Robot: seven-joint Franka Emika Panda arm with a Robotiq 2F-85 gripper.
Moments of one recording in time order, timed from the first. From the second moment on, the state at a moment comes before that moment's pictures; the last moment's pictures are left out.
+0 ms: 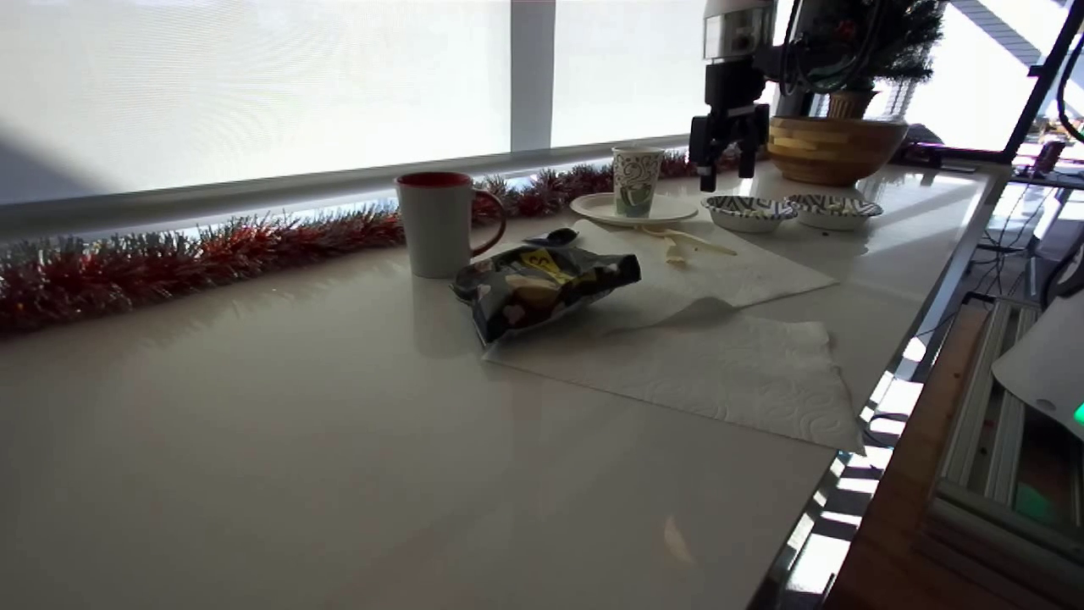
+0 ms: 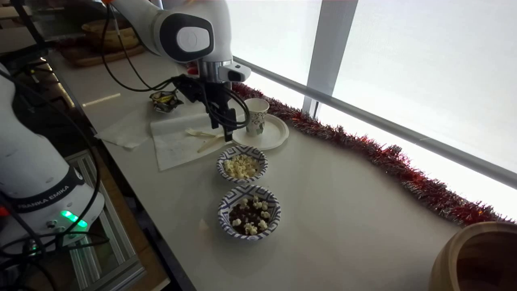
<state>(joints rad) -0.13 -0.04 -0.07 -2.57 -0.24 2.46 0.15</state>
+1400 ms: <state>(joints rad) -0.09 0.12 -0.16 -2.56 -0.46 2.63 0.31</state>
